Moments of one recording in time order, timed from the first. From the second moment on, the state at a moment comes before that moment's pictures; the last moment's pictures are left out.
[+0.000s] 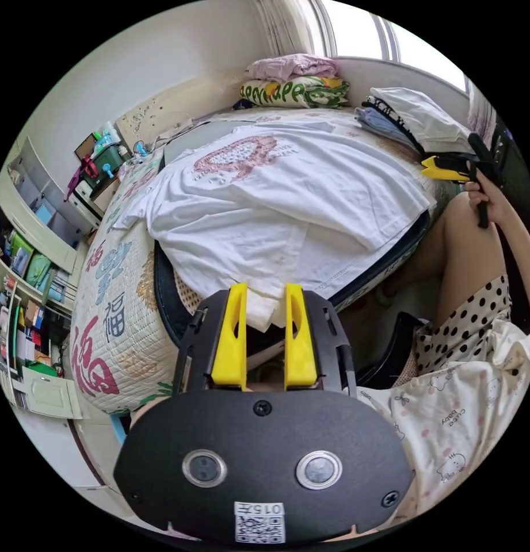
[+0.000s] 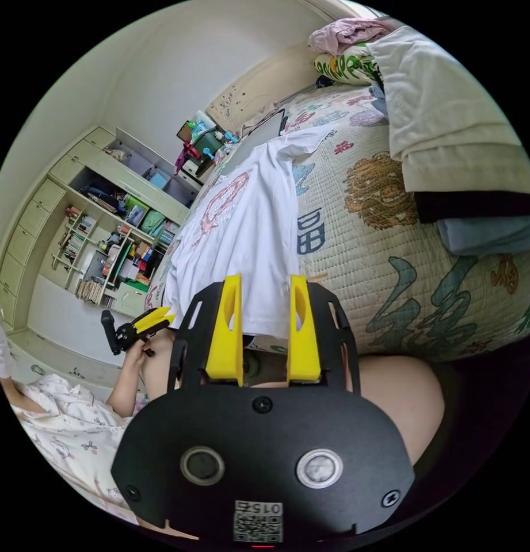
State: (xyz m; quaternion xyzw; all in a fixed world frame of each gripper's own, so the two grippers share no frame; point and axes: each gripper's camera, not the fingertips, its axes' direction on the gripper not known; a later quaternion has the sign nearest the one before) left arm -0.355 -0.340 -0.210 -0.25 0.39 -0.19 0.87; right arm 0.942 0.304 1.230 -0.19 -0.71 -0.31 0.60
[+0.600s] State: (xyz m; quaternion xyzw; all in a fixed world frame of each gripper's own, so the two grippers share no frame) left arm -0.547 -0.281 -0.281 -0.19 0.39 -0.35 0.83; right arm 0.895 0.279 1.226 -0.23 -0.61 -0.38 0.65
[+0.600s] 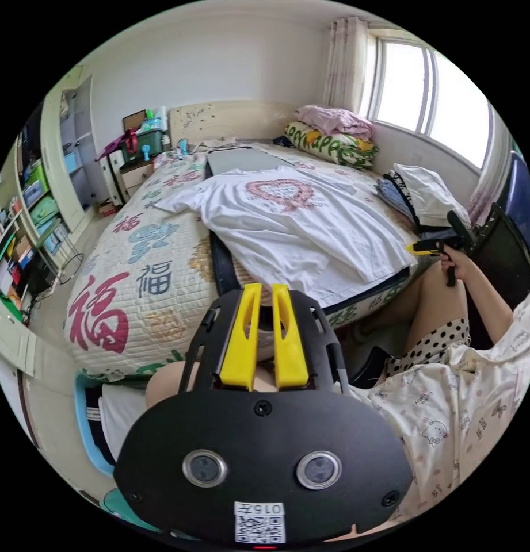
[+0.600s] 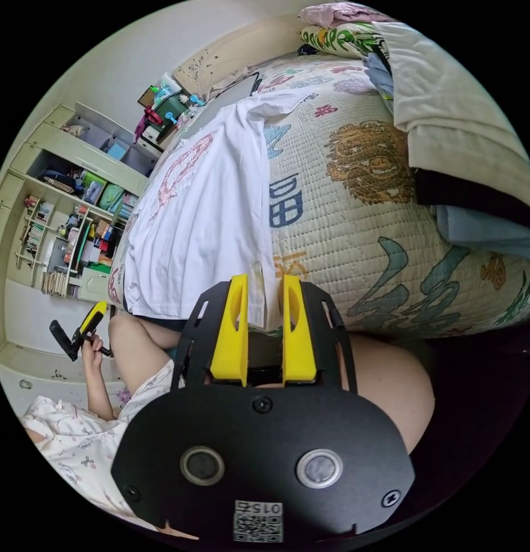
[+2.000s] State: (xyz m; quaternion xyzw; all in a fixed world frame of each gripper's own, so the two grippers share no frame) left arm -0.587 -0.029 -0.193 -0.32 0.39 -0.41 0.76; right arm 0.919 0.178 1.285 -0.25 -0.60 -0.33 0.69
